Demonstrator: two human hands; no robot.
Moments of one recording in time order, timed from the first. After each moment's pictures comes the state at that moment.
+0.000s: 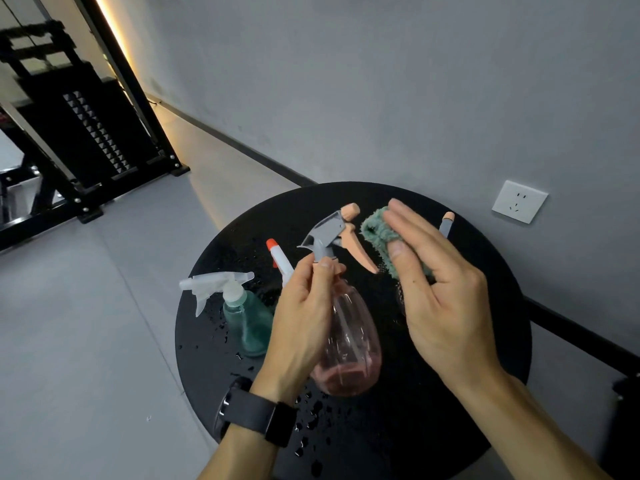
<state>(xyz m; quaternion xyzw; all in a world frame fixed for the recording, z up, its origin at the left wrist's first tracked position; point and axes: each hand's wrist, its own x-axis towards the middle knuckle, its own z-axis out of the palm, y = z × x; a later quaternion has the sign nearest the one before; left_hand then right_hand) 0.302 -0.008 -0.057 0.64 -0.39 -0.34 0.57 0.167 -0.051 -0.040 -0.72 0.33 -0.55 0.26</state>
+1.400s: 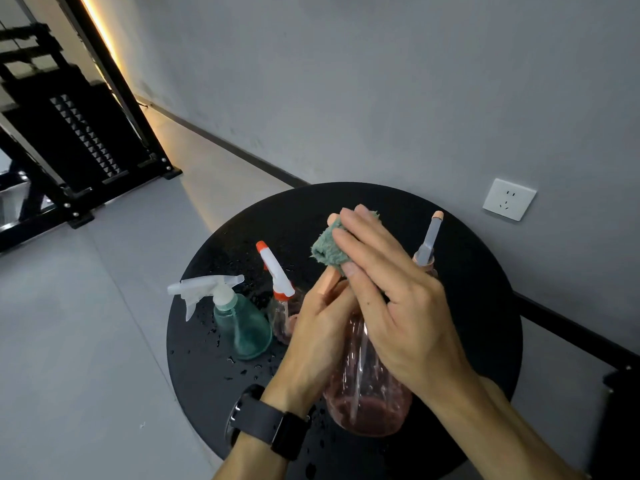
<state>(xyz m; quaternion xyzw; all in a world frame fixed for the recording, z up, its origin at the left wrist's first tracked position) 0.277 -0.005 -0.054 0.48 -0.42 -0.48 0.60 0.181 -0.042 -0.039 -0.78 0.27 -0.52 0.21</state>
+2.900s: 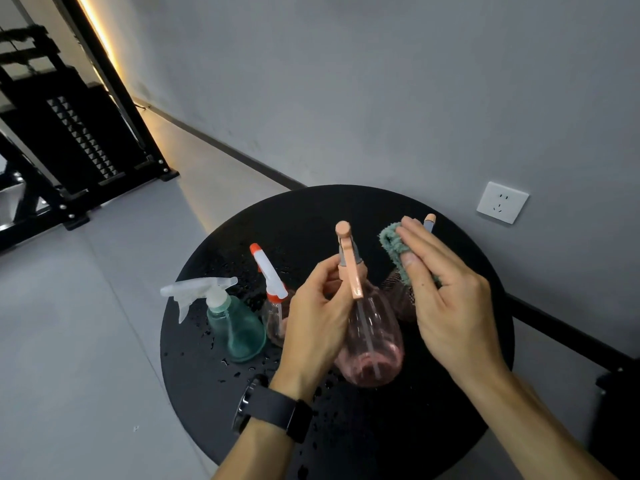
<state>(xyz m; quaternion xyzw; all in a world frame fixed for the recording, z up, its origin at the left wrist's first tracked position) 0.275 -0.022 -0.071 0.60 -0.44 -0.36 0.57 0.138 -0.065 -0.056 -0.71 0.40 -0.51 0.27</state>
